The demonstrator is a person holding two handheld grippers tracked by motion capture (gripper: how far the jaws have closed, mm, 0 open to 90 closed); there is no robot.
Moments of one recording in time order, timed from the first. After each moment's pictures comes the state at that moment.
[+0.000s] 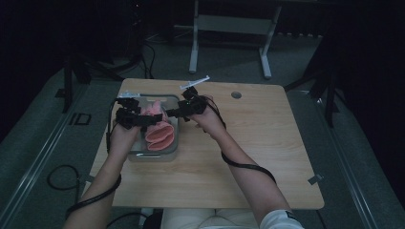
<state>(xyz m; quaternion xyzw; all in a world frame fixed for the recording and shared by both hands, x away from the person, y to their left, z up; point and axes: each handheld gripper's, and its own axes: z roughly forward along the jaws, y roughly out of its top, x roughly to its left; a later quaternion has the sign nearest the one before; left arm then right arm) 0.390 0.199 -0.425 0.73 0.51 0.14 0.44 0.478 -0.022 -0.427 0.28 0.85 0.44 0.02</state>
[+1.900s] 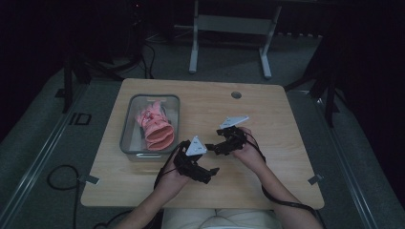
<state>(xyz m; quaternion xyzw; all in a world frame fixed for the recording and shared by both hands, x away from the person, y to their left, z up) 0.301 0.034 -0.488 0.84 0.27 0.12 0.45 0.409 -0.152 -0.503 0.27 0.87 0.40 0.09</state>
